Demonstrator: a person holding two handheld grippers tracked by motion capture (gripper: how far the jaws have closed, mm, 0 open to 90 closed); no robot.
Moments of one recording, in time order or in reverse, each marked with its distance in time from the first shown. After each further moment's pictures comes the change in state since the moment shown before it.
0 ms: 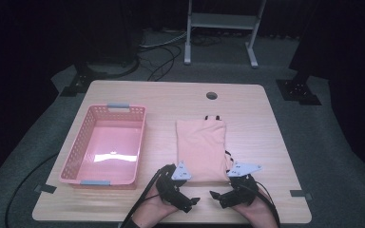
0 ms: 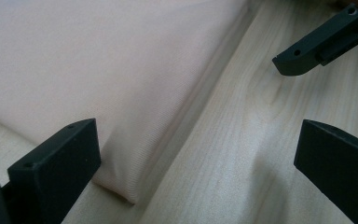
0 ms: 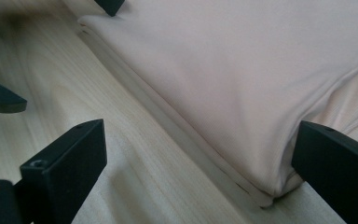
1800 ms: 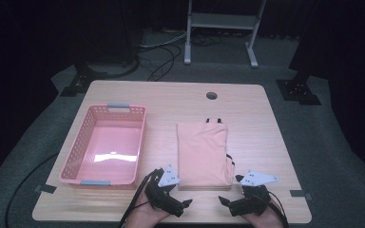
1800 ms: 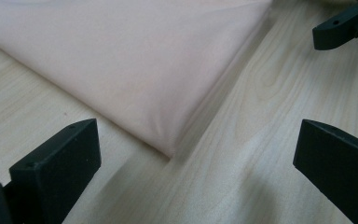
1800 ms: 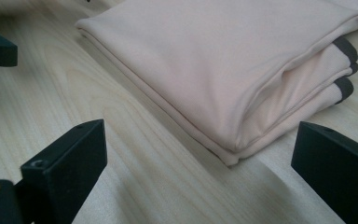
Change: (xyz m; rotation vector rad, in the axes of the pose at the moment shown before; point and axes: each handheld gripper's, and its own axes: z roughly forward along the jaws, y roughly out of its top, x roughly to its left) left arm -0.004 -0.021 -0.024 -0.067 0.058 -0.046; right arm 0.002 -0.025 -0.027 -0.081 -0.026 0.021
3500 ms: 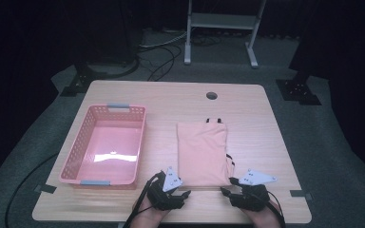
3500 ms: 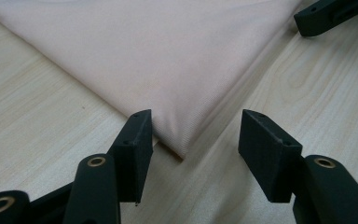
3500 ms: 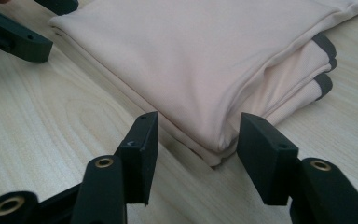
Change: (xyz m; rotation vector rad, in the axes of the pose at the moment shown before) left arm -0.010 -0.003 0.006 -0.011 0.128 -0.008; right arm 0.000 0.000 0.004 0.007 -0.070 0.010
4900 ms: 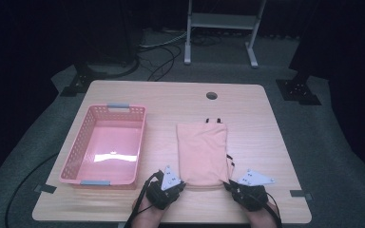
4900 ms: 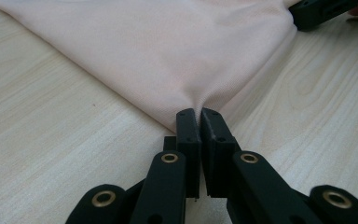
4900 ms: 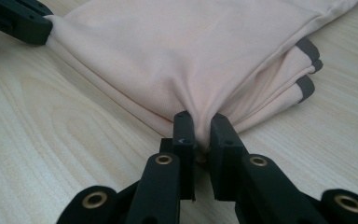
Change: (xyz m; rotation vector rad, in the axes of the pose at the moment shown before) left arm 0.002 -0.001 -0.001 -0.015 0.021 -0.040; right arm 0.006 0.001 0.001 -0.008 -0.072 0.011
